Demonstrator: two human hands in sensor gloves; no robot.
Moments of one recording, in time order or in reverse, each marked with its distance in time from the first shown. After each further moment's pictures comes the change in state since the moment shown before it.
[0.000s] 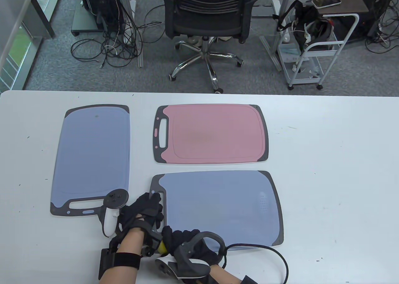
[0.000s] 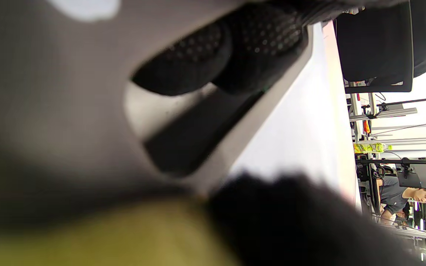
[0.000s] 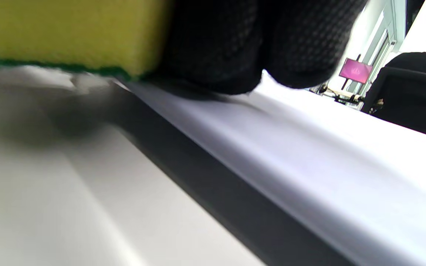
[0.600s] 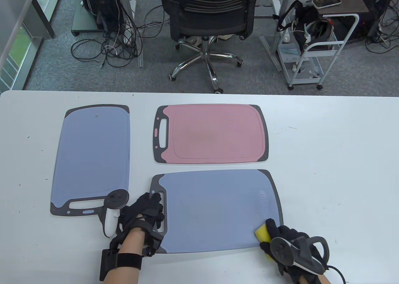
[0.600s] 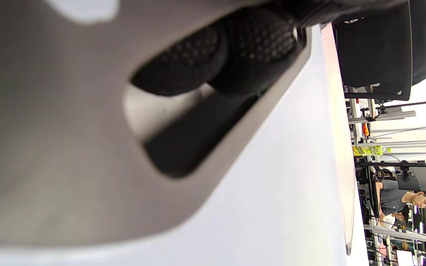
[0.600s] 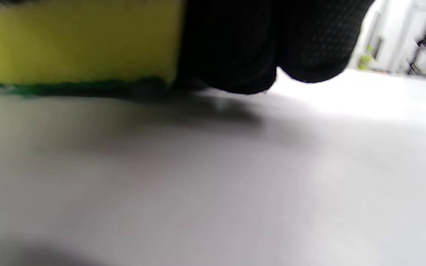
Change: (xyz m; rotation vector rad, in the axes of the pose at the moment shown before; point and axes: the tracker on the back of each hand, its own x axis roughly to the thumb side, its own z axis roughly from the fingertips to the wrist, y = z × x) left_hand -0.001 -0.001 0.001 0.004 0.004 0.014; right_hand -0.216 0.052 0.172 0.122 0.508 -0.239
